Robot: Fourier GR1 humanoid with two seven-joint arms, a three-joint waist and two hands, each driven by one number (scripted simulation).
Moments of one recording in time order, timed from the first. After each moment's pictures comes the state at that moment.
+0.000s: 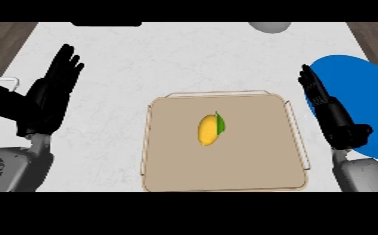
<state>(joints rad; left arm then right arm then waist) -0.24 0.46 -0.15 -1.56 0.38 0.29 0.15 -0.16 -0.41 0.14 -1.38 -0.15 -0.04 -0.21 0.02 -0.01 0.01</state>
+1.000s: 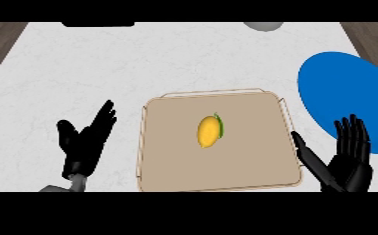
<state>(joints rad) -0.01 0.31 -0.28 -1.45 0.34 0.24 0.15 0.17 -0.04 -0.06 -1.53 -0.35 -0.52 -0.57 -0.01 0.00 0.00</state>
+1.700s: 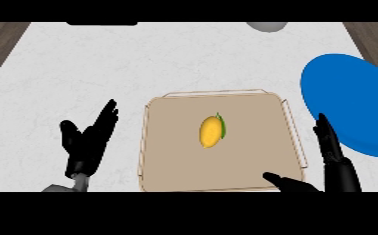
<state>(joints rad) -0.01 0.28 -0.27 -1.44 0.32 0.22 0.14 0.26 -0.33 0.28 -1.80 0.03 -0.52 0.02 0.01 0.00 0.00</state>
